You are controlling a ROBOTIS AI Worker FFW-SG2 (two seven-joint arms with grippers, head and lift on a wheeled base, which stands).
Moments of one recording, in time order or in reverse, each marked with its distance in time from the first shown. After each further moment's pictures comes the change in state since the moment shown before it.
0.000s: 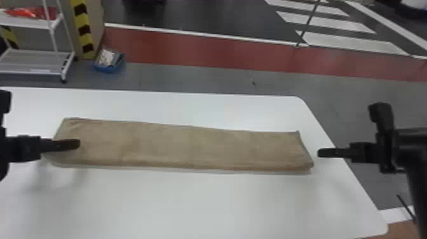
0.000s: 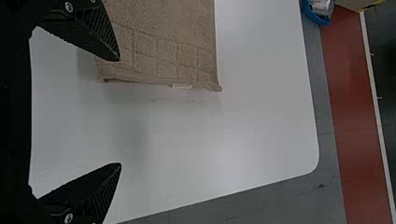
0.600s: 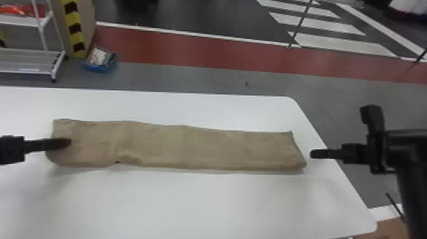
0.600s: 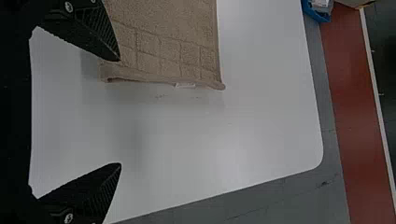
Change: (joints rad) left arm 0.013 0.020 0.034 -0.043 0.010 0.033 -0.236; right arm 0.009 0.000 -0.014 0.000 -0.004 0.006 0.000
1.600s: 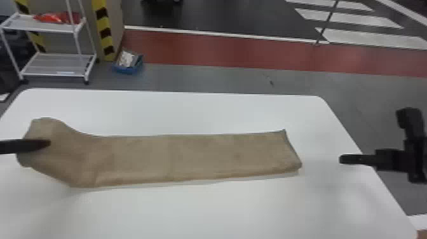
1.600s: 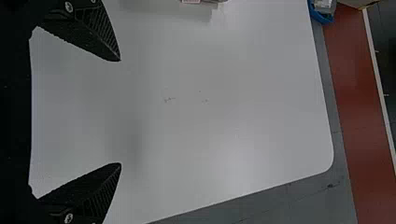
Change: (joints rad) left arm 0.130 0.204 0.093 -0.275 0.011 0.188 -0.267; right arm 0.022 0.007 -0.007 -0.009 -0.009 0.005 0.003
